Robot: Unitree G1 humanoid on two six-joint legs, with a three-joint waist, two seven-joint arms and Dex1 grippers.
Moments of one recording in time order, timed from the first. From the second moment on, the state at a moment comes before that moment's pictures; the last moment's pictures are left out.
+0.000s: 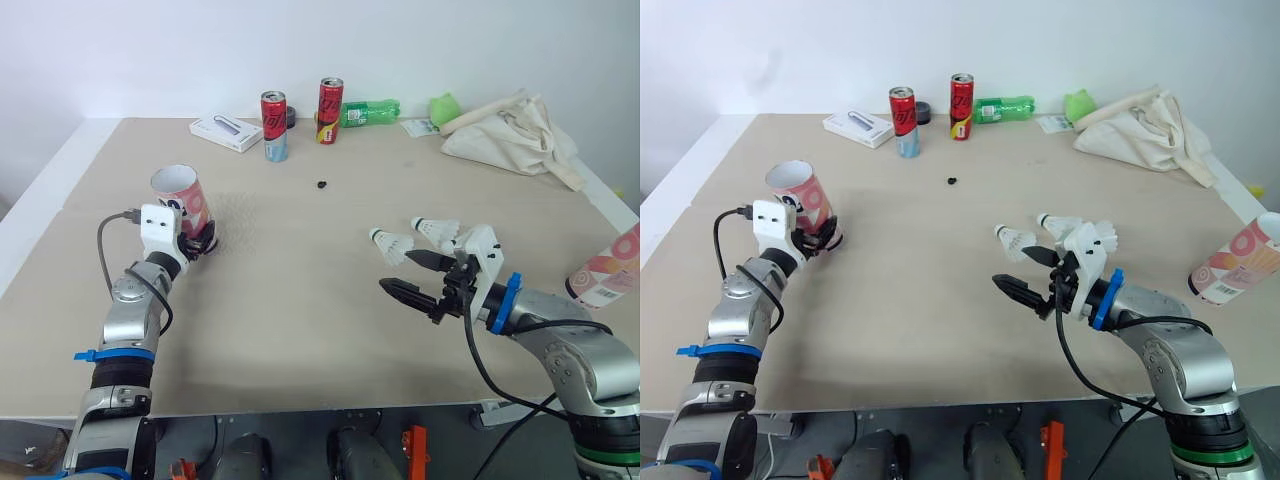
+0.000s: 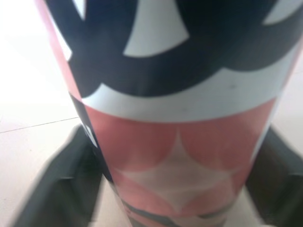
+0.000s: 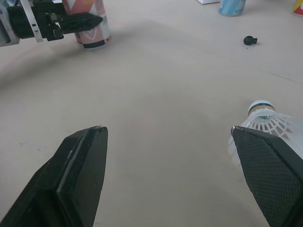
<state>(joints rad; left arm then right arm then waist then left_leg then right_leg) -0.51 0.37 0.19 0.39 -0.20 0.11 -0.33 -0.21 -0.68 -0.13 -0.36 0.58 0.65 0.74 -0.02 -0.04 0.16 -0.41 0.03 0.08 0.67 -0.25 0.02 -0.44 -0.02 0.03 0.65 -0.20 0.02</state>
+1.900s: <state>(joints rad) -0.74 0.79 -0.23 0.28 -0.14 0.10 -1.52 -0.35 -0.43 0.03 -0.31 0.40 0.85 0.22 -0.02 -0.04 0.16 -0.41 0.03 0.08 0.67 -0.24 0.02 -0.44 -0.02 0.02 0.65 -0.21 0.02</state>
